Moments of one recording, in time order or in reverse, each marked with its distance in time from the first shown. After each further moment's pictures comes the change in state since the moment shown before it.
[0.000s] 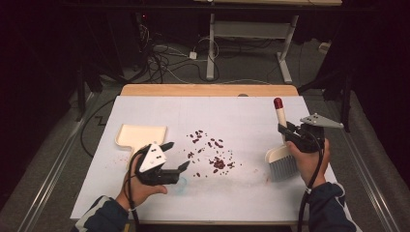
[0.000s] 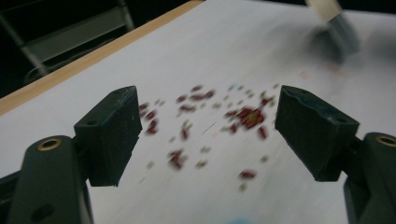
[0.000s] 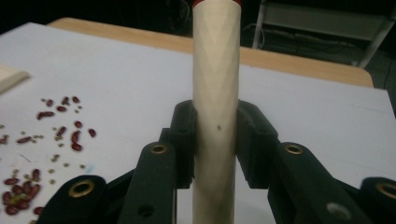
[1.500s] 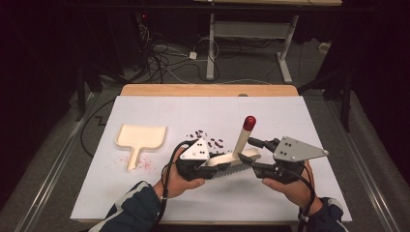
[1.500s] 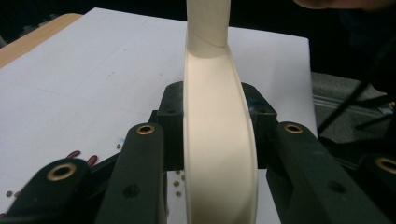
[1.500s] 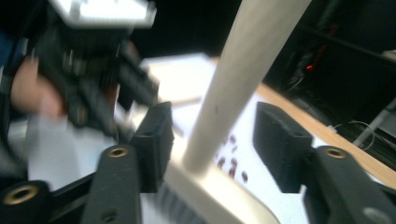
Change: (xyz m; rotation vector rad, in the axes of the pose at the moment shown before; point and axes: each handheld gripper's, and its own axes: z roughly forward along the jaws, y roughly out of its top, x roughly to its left) left arm -0.022 0.040 0.048 0.035 -0.402 0.092; right arm 0.113 0.013 -0.058 -0.144 0.465 -0.451
